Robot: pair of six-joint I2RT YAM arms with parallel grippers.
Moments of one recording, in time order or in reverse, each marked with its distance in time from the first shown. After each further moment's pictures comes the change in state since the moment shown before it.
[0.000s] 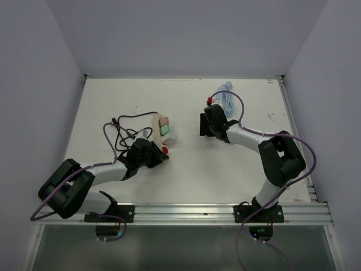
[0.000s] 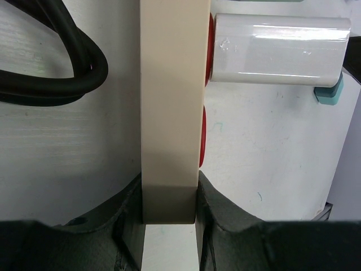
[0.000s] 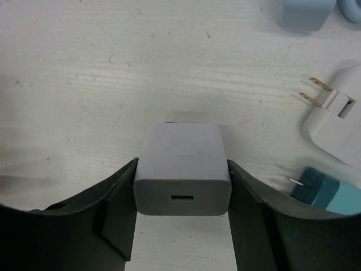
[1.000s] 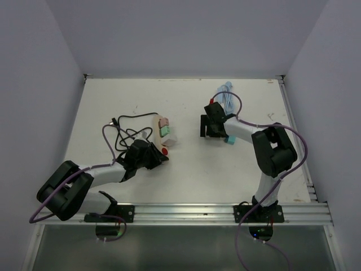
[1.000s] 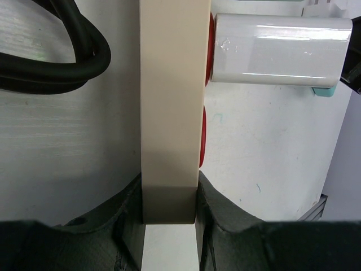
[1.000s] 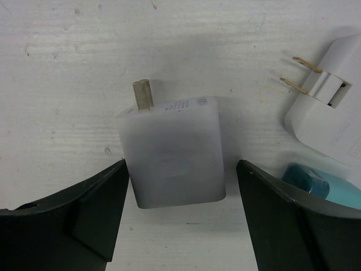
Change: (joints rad) left arm 0.012 -0.018 -0.028 0.019 0.039 0.000; right arm -0.047 0.132 0.117 -0.176 0.002 0.043
